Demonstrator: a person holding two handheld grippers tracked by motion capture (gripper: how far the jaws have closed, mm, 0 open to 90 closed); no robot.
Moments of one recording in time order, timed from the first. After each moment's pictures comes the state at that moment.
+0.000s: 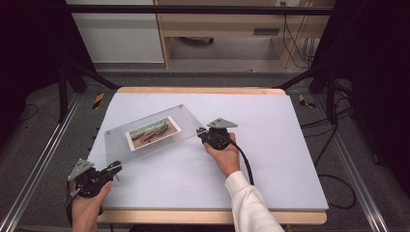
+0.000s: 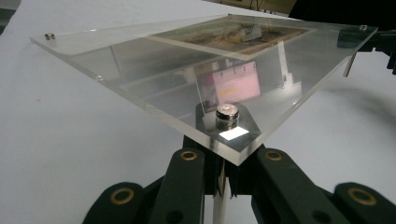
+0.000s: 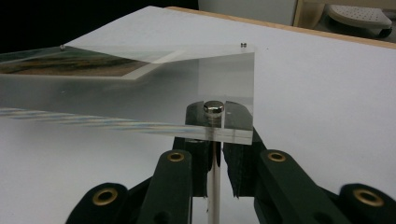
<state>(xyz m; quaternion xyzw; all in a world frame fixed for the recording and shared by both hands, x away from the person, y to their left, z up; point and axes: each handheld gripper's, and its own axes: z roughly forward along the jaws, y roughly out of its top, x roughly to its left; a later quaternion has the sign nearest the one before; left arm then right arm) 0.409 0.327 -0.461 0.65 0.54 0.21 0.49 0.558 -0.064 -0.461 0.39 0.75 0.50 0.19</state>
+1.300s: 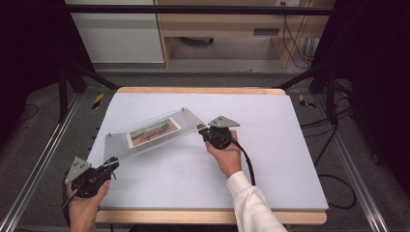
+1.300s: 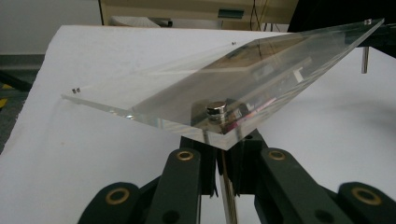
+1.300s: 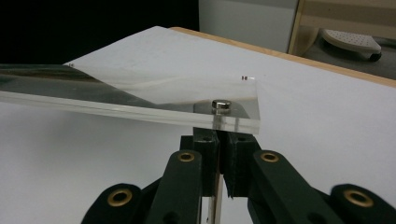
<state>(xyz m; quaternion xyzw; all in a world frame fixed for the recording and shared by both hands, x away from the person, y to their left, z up) 0.400 0.321 -0.440 0.66 0.50 0.27 0.50 0.547 -0.067 -0.438 0.37 0.74 0.52 0.21</state>
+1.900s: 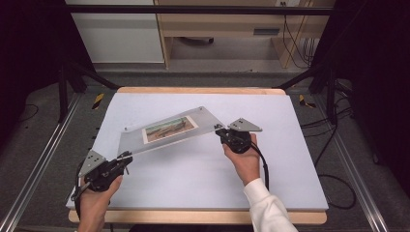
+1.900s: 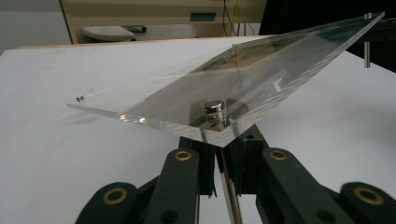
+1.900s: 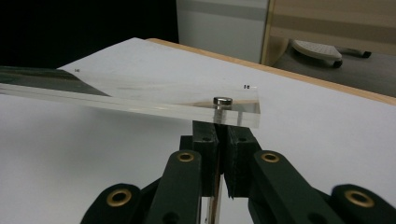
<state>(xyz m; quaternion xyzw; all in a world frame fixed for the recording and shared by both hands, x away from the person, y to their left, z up) 0.415 0.283 -0.424 0.69 0.45 0.25 0.51 0.518 -0.119 -0.418 0.39 0.72 0.52 0.25</state>
